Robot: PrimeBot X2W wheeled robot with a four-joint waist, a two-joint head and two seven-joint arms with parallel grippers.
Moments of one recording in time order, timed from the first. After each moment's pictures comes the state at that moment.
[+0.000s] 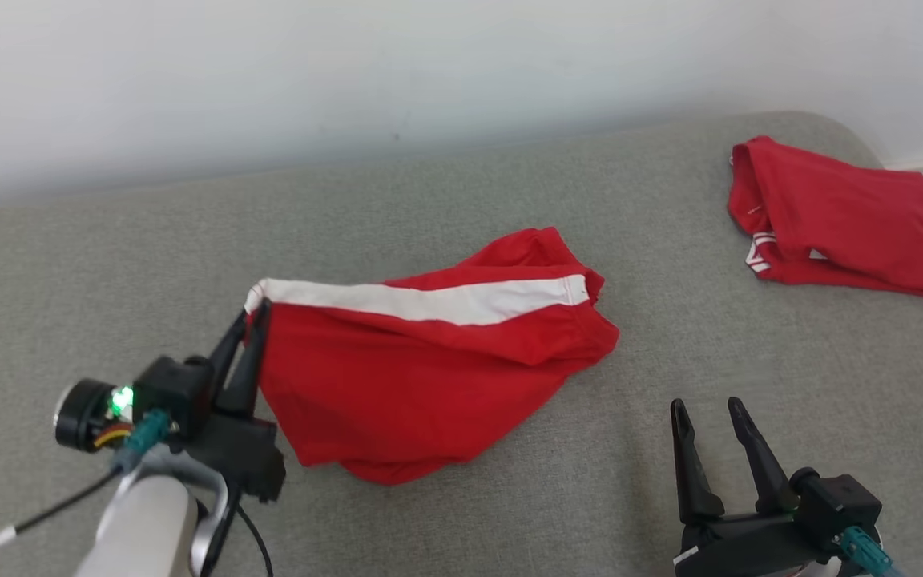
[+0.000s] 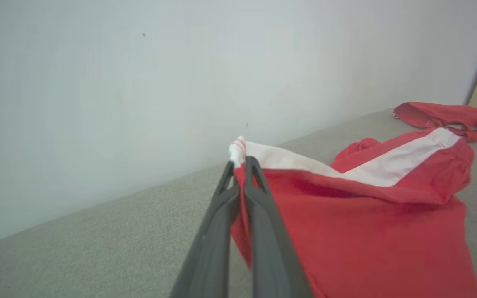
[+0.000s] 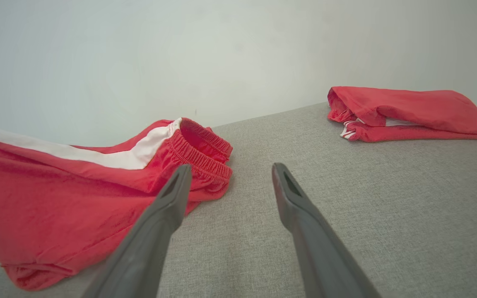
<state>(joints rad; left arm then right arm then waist) -0.47 0.26 -0.30 0.48 -0.24 -0.13 -0.26 -0.05 -0.07 0.01 0.21 0.23 0.13 -0.26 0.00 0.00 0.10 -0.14</state>
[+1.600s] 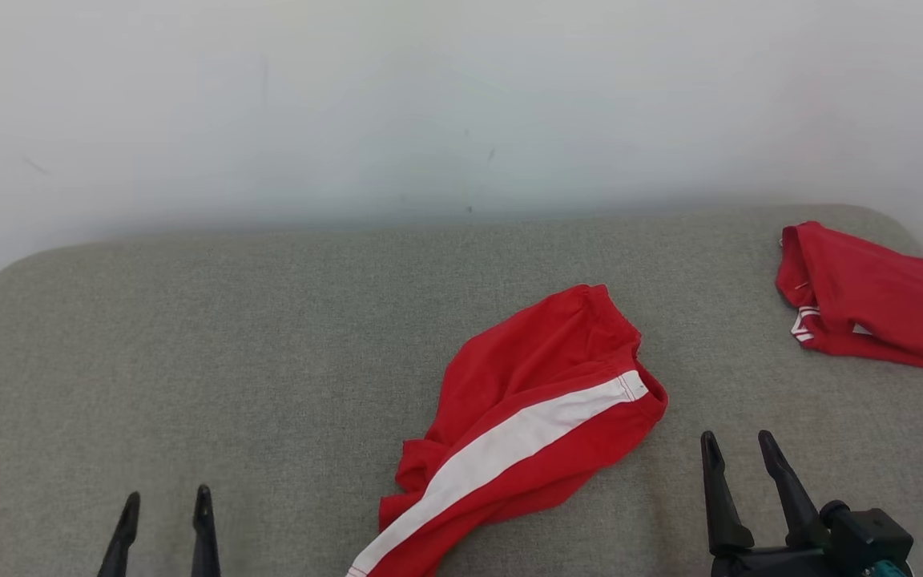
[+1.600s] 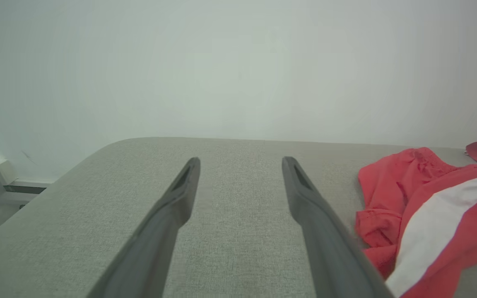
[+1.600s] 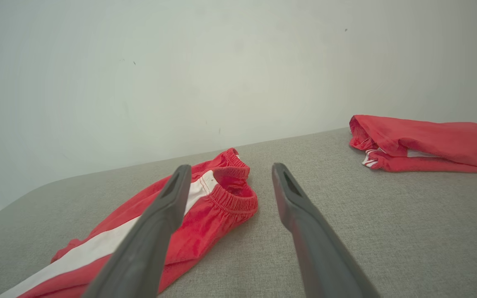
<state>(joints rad) 0.10 0.08 0.05 0.08 -0.15 -0.10 -0.26 0.03 -0.10 -0.02 0.18 0.25 0.13 -0.26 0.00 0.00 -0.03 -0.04</state>
